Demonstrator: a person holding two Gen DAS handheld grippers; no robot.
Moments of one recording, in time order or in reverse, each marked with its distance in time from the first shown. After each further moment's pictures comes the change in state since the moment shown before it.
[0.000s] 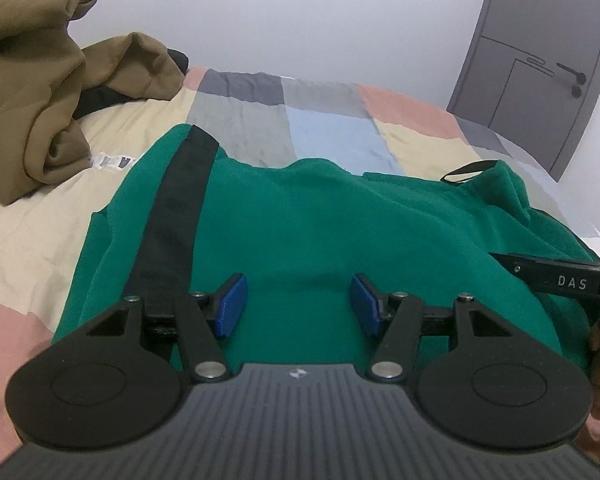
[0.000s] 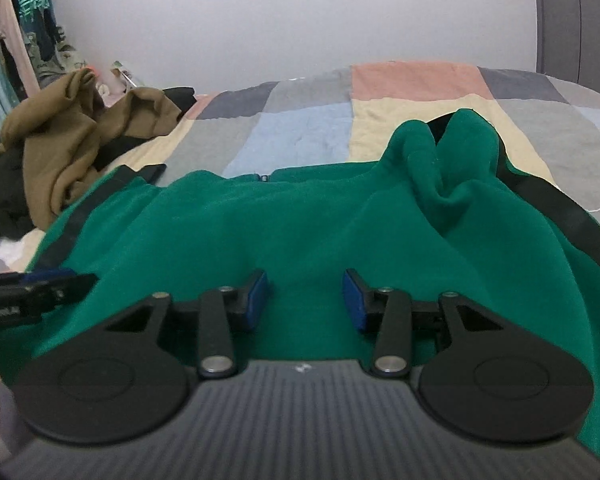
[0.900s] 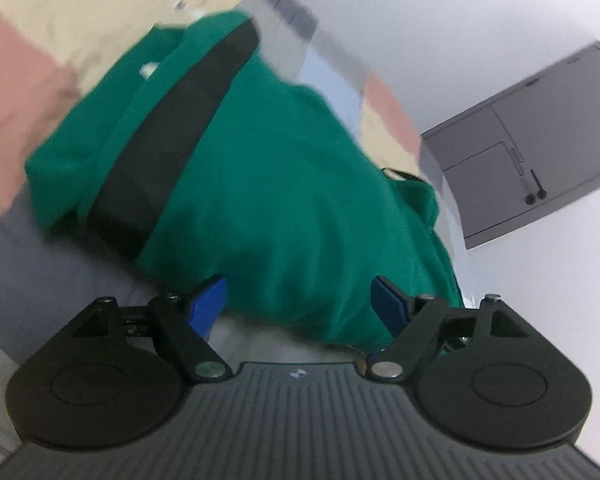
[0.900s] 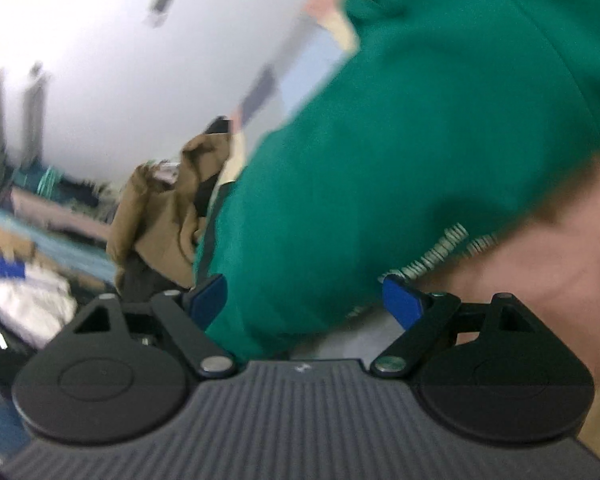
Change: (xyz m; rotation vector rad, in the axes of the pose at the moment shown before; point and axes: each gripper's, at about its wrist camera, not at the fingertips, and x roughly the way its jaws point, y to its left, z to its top) left arm -0.081 0.041 -0.050 -0.590 0.205 -0.282; right arm -0.078 -0.010 -0.081 0.763 0.124 0.332
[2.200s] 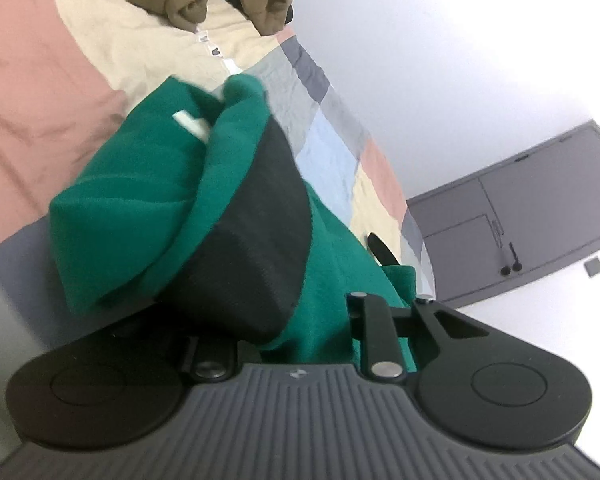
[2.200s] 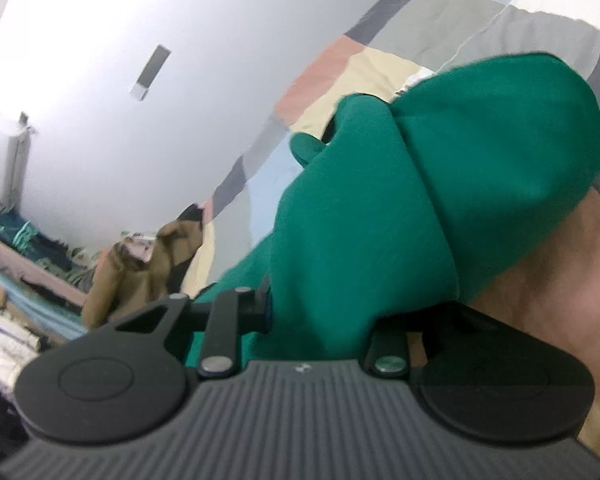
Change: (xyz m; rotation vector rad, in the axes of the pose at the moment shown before) left arm -0.051 0.010 -0.006 -0.132 -0.169 -0.064; right arm -0.074 0.012 0.008 -0.085 -0.277 -0.078
